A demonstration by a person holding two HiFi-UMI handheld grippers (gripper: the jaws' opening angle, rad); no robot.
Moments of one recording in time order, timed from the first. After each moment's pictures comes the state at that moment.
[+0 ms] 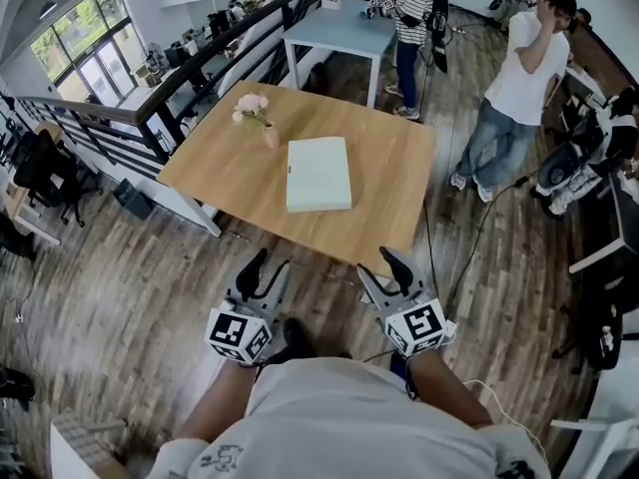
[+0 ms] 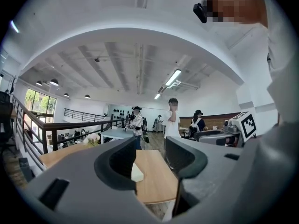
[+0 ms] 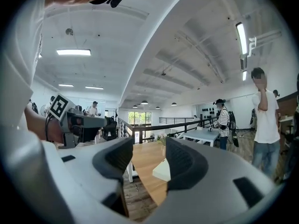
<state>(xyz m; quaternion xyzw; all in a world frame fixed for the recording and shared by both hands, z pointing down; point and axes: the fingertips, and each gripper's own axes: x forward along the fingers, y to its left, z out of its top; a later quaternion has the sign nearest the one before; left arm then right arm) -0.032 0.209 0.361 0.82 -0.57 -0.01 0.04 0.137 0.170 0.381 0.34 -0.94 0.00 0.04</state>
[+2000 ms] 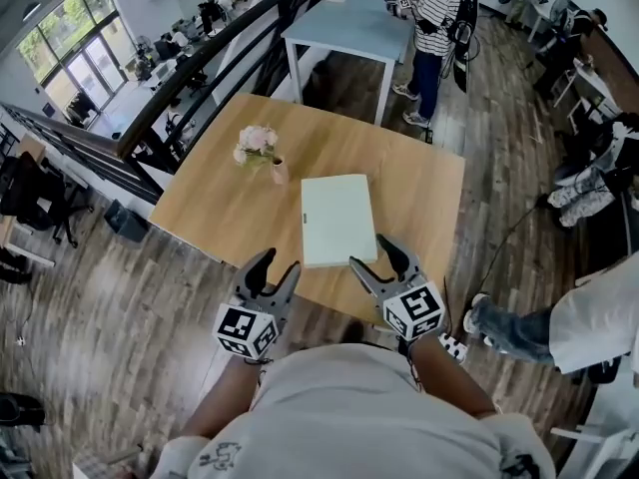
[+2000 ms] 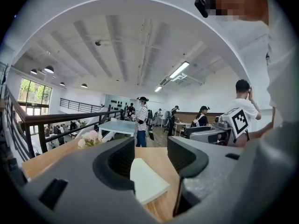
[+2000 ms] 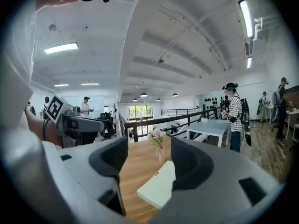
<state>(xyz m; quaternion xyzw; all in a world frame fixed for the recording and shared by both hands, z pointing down) -0.142 -0.026 0.400 0.83 -0.54 0.01 0.09 0.000 -0.075 0.411 0.32 -0.94 0.04 0.08</state>
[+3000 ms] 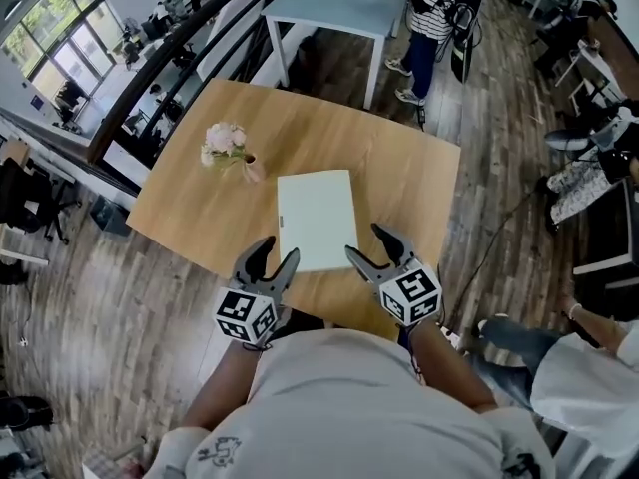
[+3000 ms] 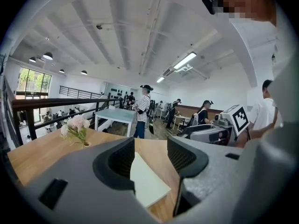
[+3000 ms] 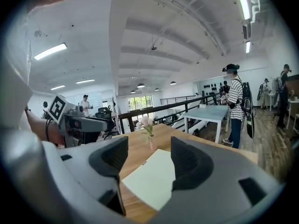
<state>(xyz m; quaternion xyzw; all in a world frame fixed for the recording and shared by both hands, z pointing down) -0.102 -0.130 0.449 0.83 -0.53 0.05 0.16 0.034 -0.170 0.460 0.31 -0.94 0.11 0.13</state>
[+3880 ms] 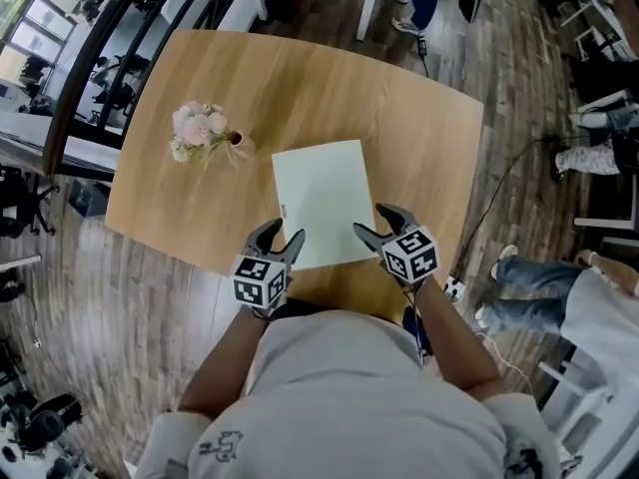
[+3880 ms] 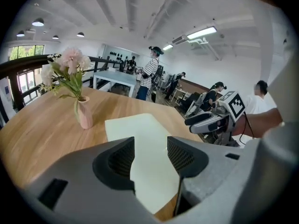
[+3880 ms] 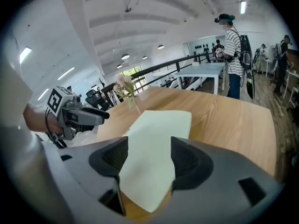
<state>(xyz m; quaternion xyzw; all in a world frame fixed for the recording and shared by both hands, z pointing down) -0.141 -0.219 0.634 0.81 -0.46 0.18 0.32 0.015 -0.255 0.649 0.30 -0.87 0.27 0.28</state>
